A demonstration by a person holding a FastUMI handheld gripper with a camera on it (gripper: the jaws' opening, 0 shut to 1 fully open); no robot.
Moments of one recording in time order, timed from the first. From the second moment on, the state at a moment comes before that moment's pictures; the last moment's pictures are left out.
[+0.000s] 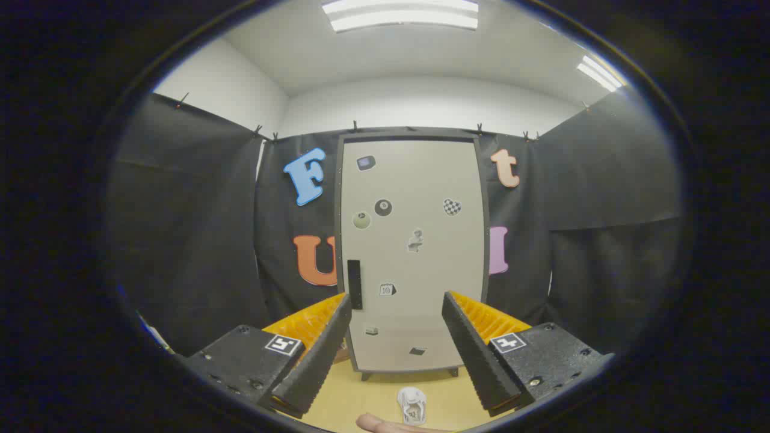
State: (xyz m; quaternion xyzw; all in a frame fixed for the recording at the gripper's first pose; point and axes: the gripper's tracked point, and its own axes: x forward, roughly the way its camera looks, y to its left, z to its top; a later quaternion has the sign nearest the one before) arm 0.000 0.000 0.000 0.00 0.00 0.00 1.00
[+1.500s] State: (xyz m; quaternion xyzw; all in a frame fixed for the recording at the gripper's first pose) arm 0.189 0.089 -0.054 0.00 -0.02 0.09 1.00
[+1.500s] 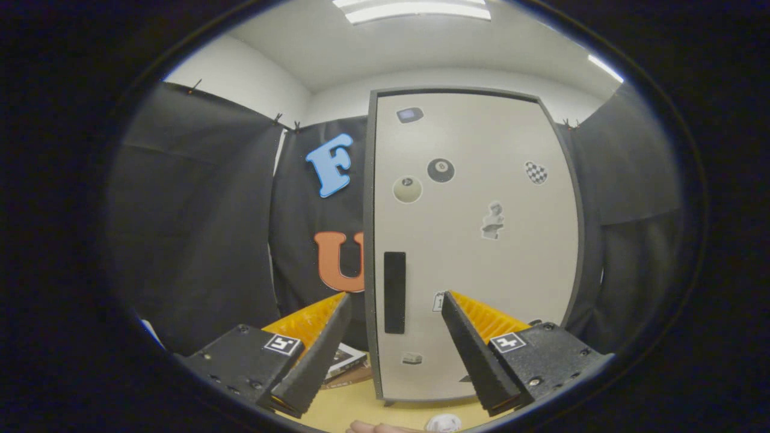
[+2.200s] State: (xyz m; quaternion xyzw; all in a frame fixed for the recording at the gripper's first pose) arm 0.299 0.094 -0.064 0.00 0.02 0.08 1.00
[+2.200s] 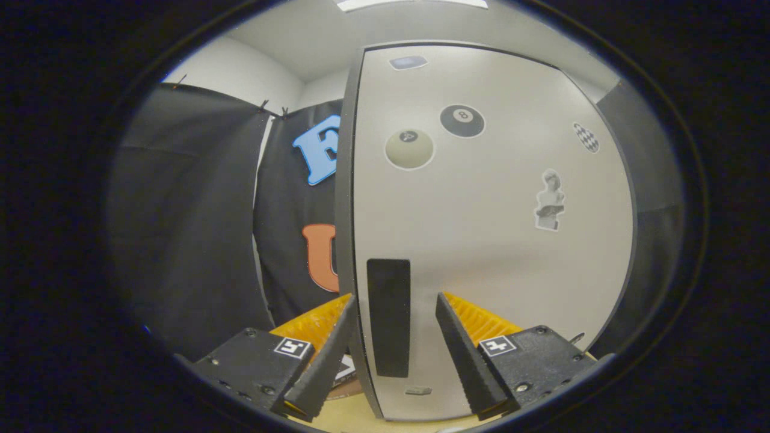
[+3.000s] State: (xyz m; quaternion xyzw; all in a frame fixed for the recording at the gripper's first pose) arm 0.294 0.094 -0.082 0.00 0.07 0.06 1.00
